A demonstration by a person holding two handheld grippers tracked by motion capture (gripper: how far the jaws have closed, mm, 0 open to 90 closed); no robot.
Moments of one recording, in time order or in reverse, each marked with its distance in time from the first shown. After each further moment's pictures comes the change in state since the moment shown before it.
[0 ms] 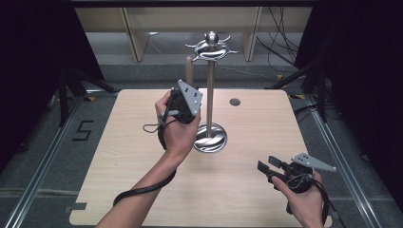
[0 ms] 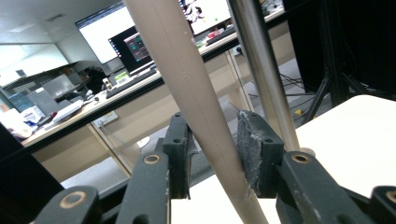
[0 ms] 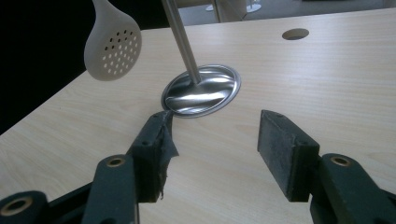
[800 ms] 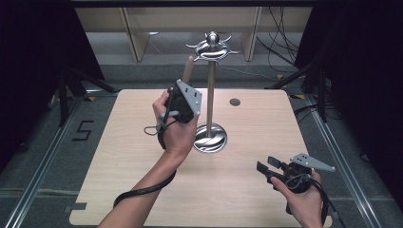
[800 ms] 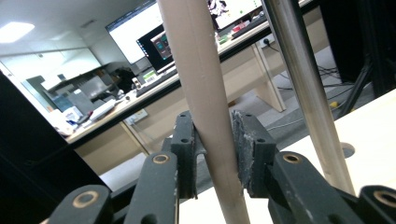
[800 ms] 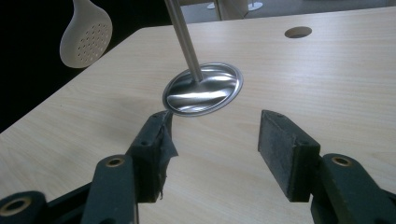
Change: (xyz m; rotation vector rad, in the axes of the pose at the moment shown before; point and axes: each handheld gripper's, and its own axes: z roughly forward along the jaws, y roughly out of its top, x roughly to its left) left arm 0.000 0.003 -0.005 0.029 0.132 0.084; right arm -0.002 0.000 0.001 0.000 0.007 -0.044
